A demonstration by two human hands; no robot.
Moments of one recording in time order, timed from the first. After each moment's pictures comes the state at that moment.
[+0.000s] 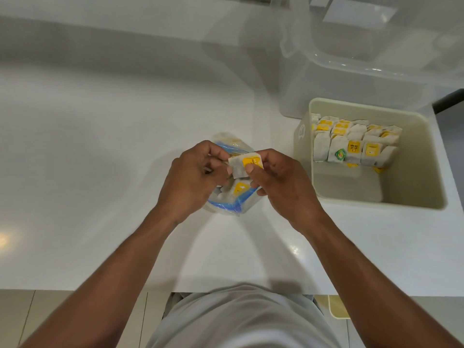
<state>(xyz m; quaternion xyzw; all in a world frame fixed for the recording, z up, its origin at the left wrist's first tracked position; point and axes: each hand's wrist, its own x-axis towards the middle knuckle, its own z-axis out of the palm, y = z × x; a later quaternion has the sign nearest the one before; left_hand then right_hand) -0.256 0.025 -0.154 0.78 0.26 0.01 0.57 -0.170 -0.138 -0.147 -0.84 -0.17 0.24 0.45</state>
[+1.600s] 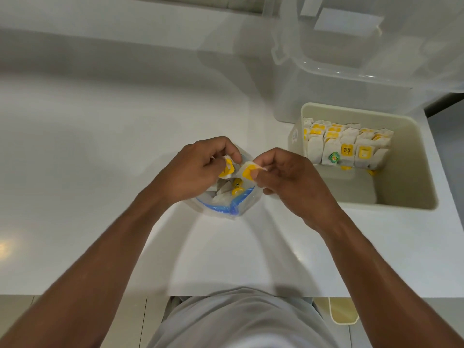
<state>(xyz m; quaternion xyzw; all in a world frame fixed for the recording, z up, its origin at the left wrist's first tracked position) -0.232 0.037 -0.134 0.85 0.11 -0.07 0.51 -0.157 -0.158 -0.122 -0.81 -0.17 0.29 0.48</state>
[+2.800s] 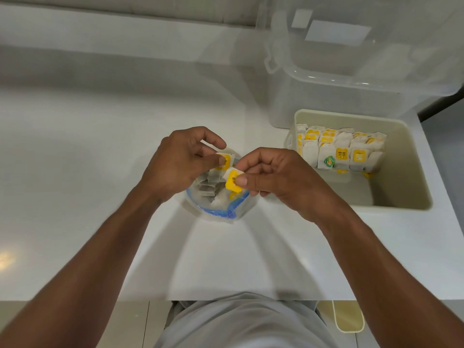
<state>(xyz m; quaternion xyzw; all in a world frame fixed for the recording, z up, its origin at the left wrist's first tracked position) -0.234 0.047 -0.114 0.79 0.20 -0.01 0.57 -0.154 -0.149 -0.092 -0.72 -0.20 0.40 0.53</state>
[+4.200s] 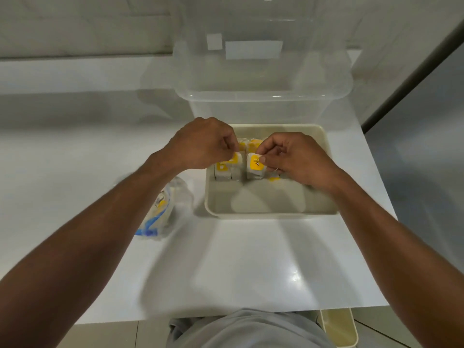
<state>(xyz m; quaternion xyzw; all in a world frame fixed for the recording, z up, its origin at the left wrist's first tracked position) -0.082 -0.100 -0.079 0.96 0.05 -0.09 0.26 -0.014 -0.307 -0.105 -0.85 -0.22 0.24 0.42</state>
